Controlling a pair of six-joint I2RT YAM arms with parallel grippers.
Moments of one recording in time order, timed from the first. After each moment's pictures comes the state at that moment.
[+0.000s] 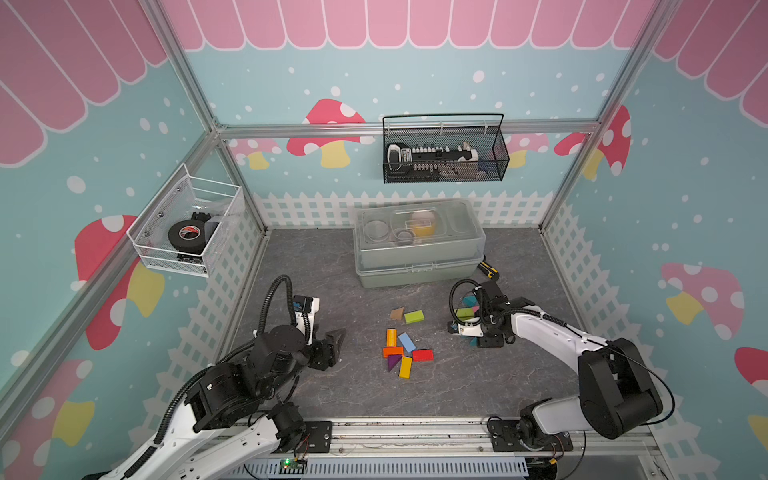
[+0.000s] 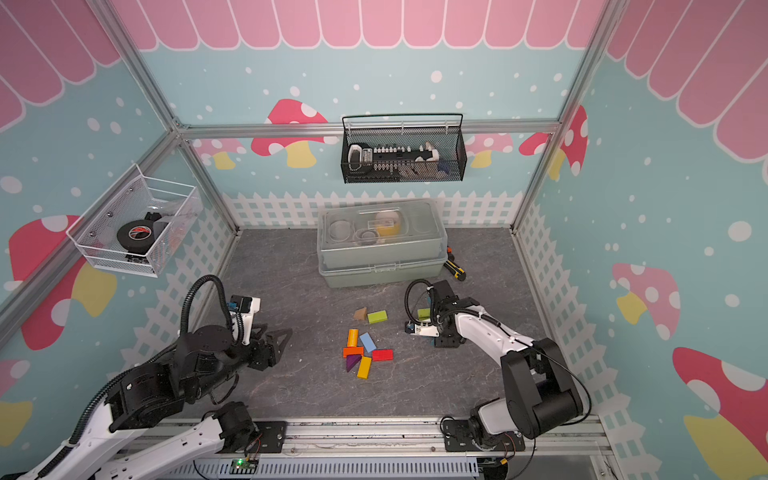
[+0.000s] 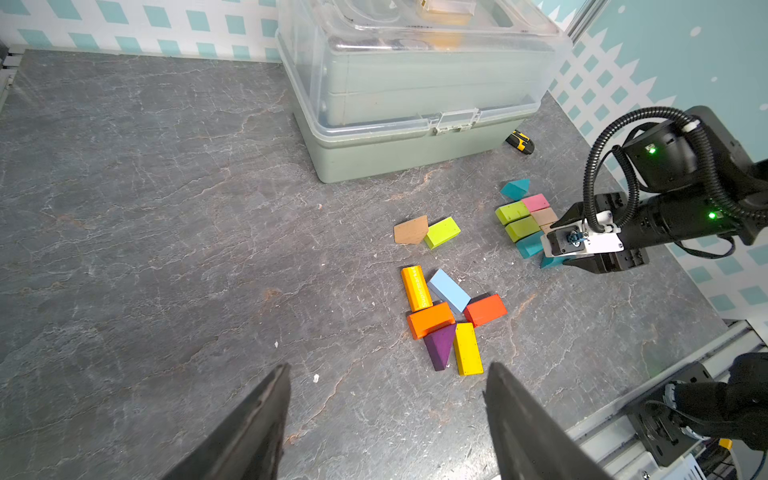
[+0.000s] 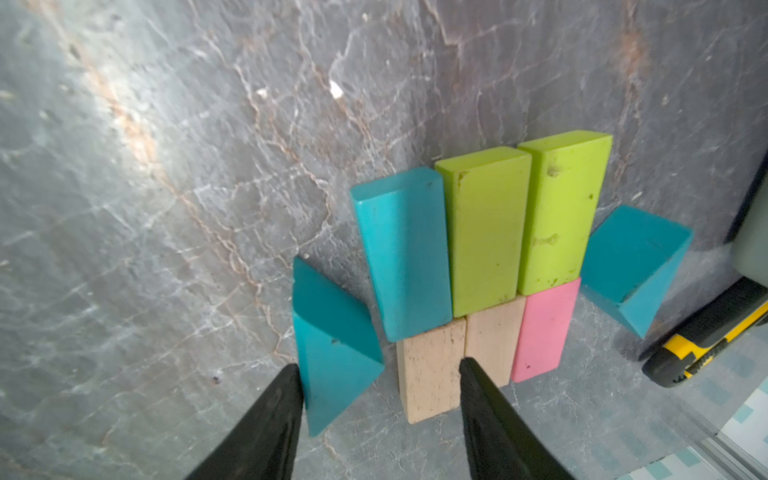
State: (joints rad) left arm -0.87 0.56 0.92 -0.95 -0.34 -0.49; right arm 0.36 1.43 0.81 -0.68 0.10 -1.20
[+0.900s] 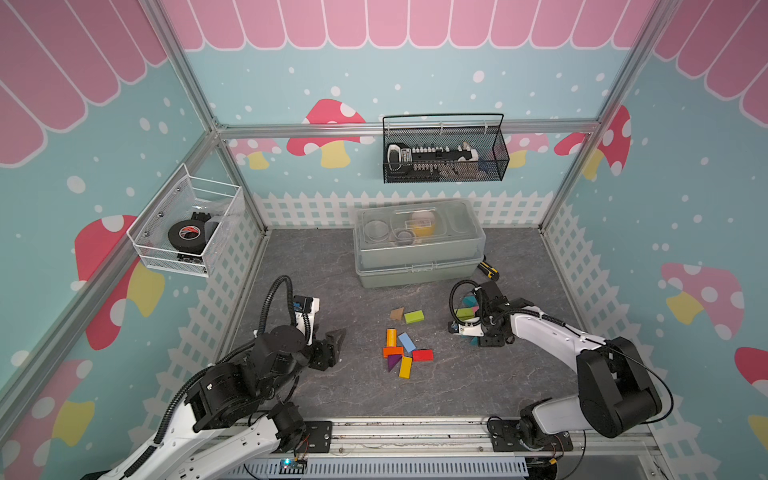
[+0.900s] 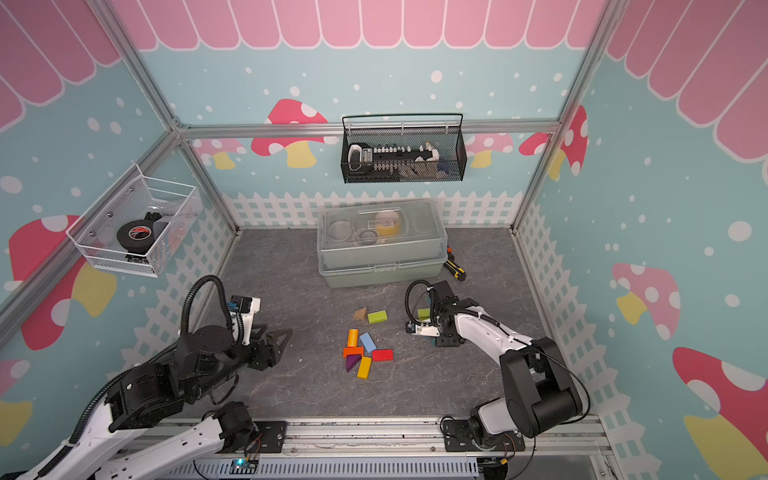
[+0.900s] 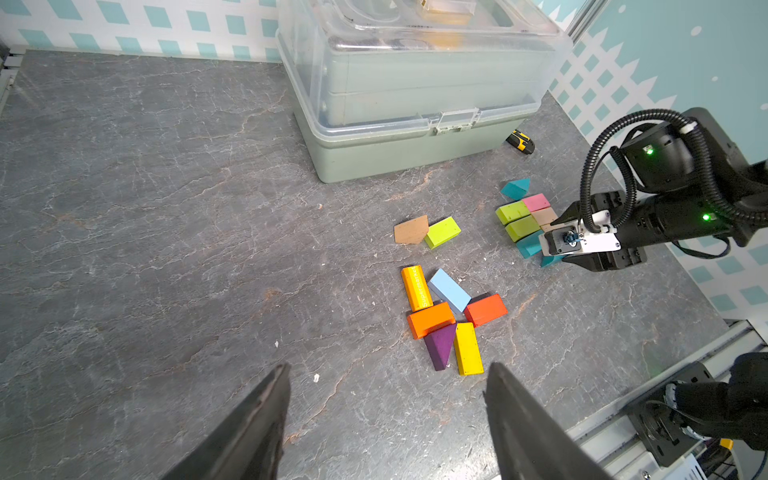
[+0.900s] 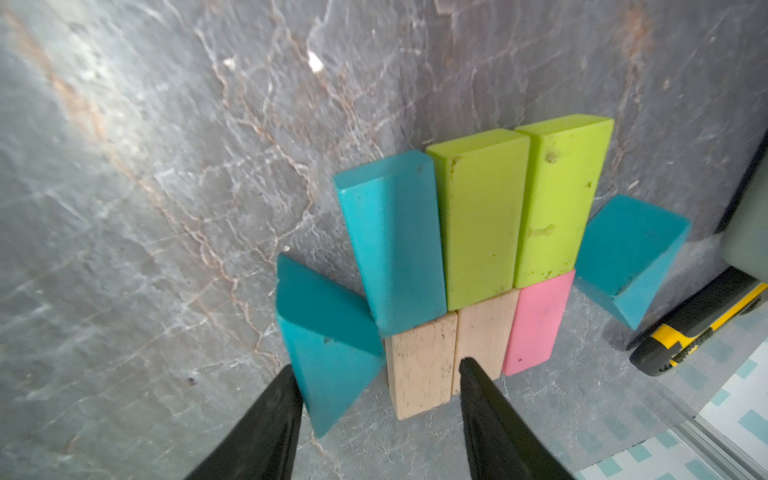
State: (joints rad) left arm -0.87 0.56 0.92 -0.95 -0.35 -0.49; right arm 0.36 1.42 0.79 -0.66 0.13 -1.21
